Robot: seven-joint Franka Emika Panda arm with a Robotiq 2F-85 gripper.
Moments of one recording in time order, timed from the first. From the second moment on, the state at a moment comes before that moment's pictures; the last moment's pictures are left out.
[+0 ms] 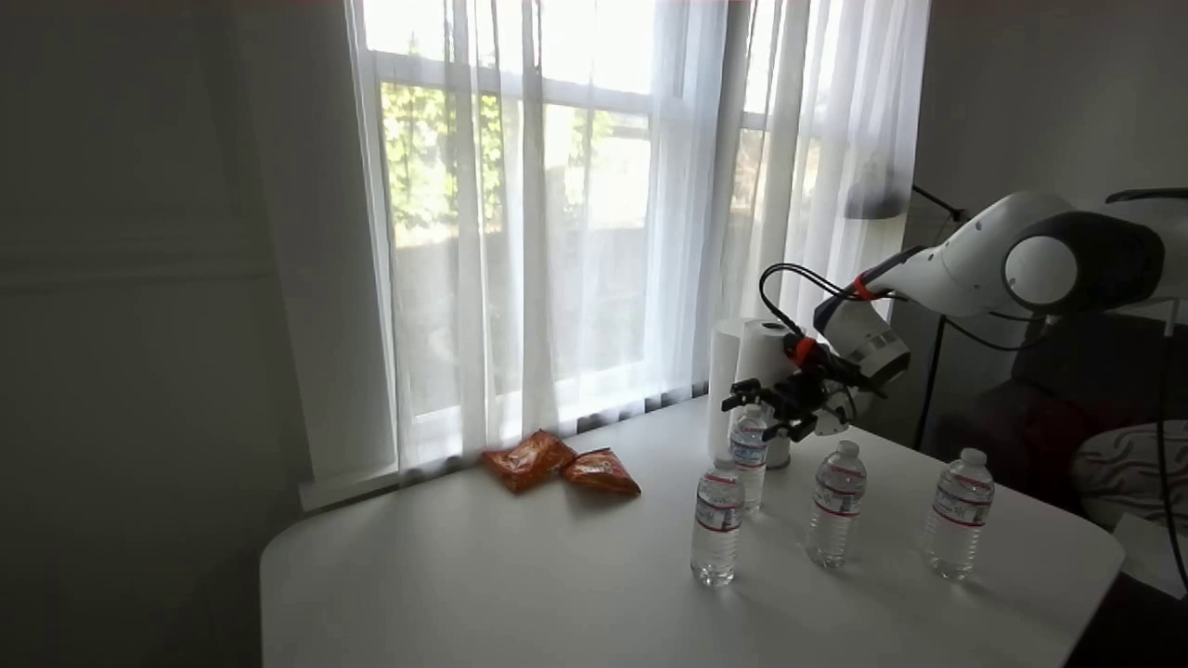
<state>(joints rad) -0.32 0.82 -0.18 -1.54 1.31 1.33 0.54</state>
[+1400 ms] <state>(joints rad) -0.20 0.48 -0.25 -1.67 0.90 1.47 0.50</state>
